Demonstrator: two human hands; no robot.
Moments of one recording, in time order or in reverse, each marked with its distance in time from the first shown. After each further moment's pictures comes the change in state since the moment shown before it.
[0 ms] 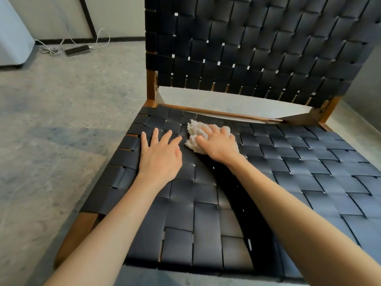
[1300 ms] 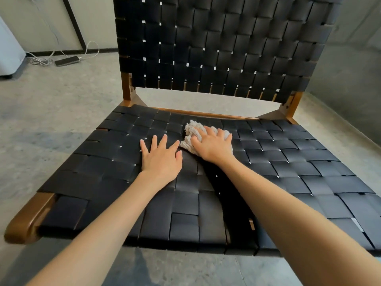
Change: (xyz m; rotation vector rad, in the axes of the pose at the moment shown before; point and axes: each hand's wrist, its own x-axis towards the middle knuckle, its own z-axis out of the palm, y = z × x) left_hand -0.020 0.084 0.000 -0.046 -0.171 -0.016; right_hand -0.034 0.066 -0.012 -0.126 0.037 0.039
